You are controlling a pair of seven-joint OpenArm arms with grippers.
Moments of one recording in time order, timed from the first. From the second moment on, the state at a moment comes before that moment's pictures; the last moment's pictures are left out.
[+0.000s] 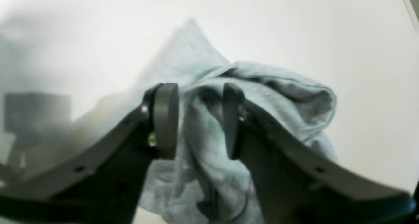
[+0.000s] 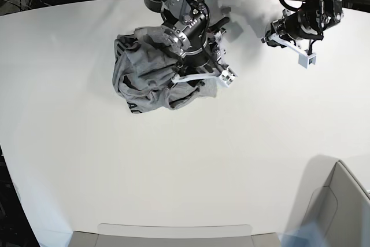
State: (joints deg) left arm 25.0 -21.3 -11.3 108.5 -49.9 12.7 63.6; right arm -5.2 -6.4 -39.6 106.1 -27.0 14.2 -65.0
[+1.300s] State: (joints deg) left arm 24.9 -20.0 -10.7 108.4 -49.8 12.7 63.6; right arm -5.6 7.2 -11.4 111.1 1.7 9.1 -67.1
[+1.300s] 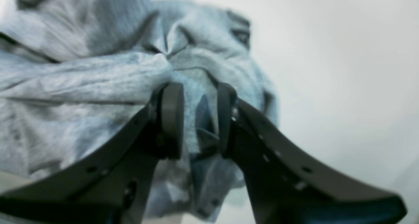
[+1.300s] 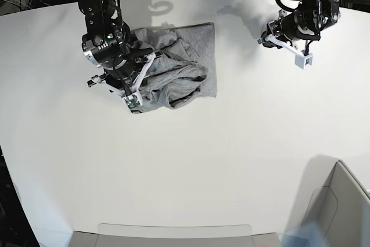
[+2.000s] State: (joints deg) left arm 25.0 -18.1 -11.0 108.4 -49.8 12.7 63.2; right arm -10.9 7.3 -25.6 119.9 1.2 14.1 -66.9
